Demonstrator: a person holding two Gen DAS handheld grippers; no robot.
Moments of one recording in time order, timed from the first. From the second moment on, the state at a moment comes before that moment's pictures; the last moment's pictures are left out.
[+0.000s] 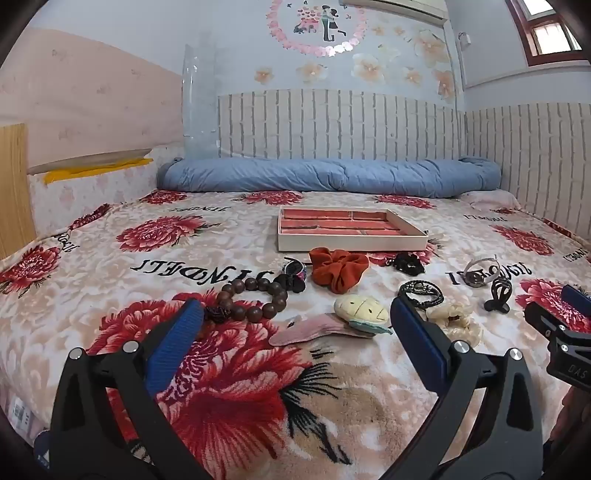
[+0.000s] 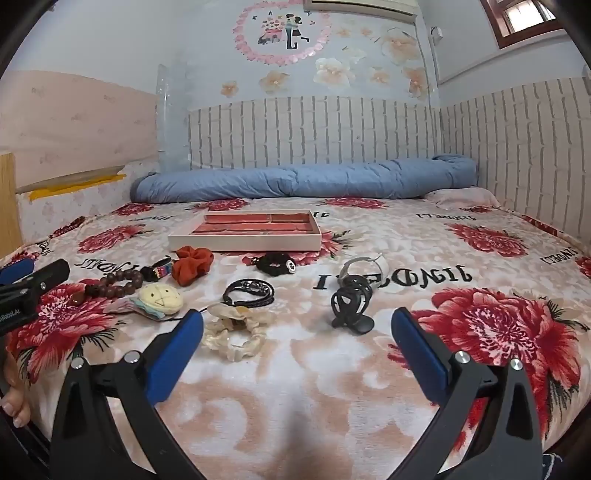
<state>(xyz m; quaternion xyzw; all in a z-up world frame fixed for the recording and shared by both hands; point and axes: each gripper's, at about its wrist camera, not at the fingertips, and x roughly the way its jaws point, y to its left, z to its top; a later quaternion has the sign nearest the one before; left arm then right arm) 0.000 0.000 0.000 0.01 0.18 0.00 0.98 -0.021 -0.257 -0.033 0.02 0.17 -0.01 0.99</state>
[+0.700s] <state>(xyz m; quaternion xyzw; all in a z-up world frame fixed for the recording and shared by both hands) -0.004 -0.003 0.001 0.02 0.16 -0.01 0.99 -0.022 -0.265 -0.032 0.02 0.16 -0.02 0.99</state>
